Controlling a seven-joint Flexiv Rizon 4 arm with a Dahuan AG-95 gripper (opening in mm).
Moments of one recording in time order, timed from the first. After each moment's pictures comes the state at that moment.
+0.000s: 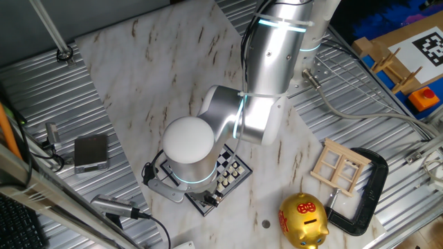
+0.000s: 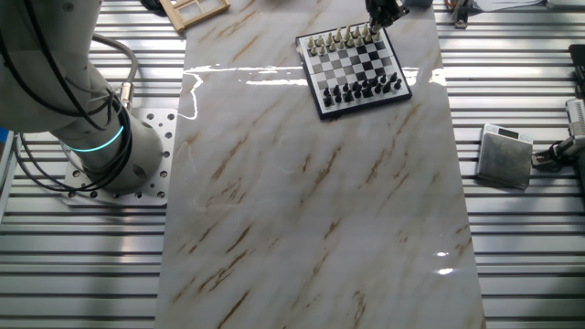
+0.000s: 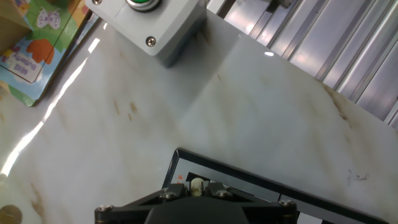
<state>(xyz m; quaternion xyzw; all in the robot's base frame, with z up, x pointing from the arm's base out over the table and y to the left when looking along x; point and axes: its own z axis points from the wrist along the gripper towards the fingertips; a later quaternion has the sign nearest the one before) 0.550 0.318 0.034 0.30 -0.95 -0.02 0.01</state>
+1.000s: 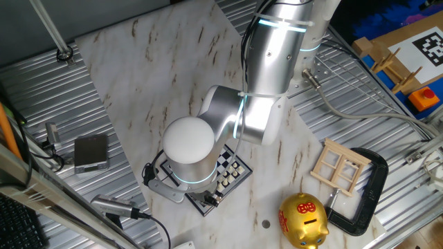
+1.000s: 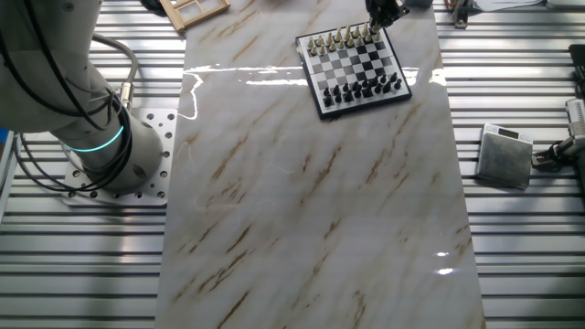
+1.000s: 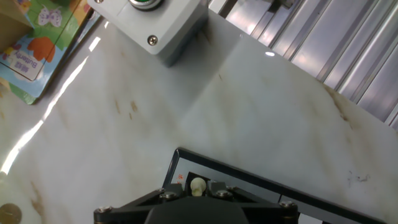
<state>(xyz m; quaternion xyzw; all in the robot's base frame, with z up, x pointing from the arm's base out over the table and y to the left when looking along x) 0.550 0.319 0.034 0.30 -0.95 -0.02 0.01</state>
